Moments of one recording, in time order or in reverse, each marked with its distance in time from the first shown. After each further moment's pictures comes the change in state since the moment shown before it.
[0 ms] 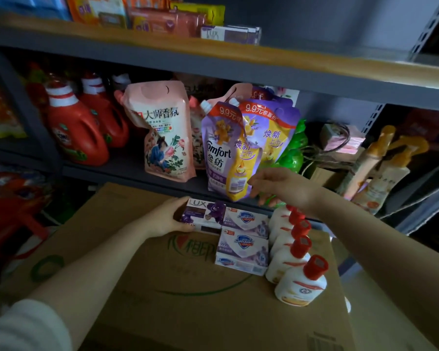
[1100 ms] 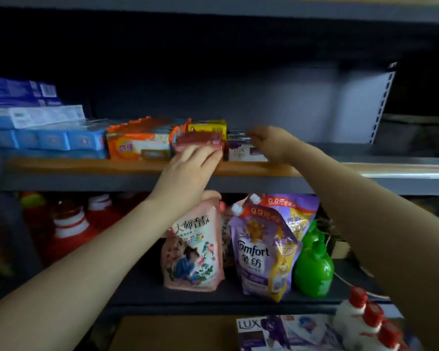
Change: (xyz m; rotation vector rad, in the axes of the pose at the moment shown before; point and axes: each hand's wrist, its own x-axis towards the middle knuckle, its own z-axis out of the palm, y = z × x) left_hand 0.025 0.134 -0.241 0.925 0.761 0.718; right_hand 0.127 -0.232 -0.048 -0.799 0.637 -0.124
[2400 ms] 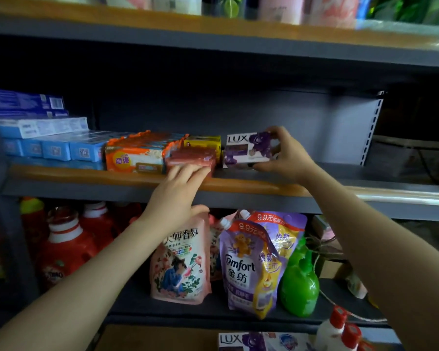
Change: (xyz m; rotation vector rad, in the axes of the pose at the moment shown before) left_hand -0.005 0.008 0.005 -0.156 0.010 -0.146; right_hand -0.011 0.054 -0.014 0.410 0.284 -0.183
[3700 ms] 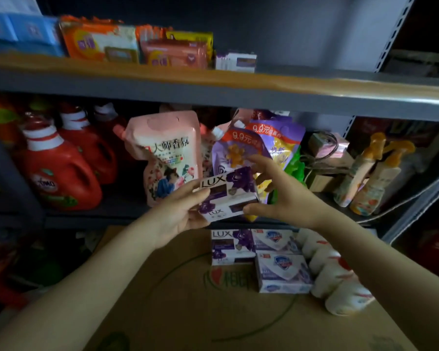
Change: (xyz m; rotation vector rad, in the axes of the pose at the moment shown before) left_hand -0.136 0.064 0.073 -1.767 -0.453 -0.883; right_hand -0.214 0.004 0.050 0.115 -0.444 0.082
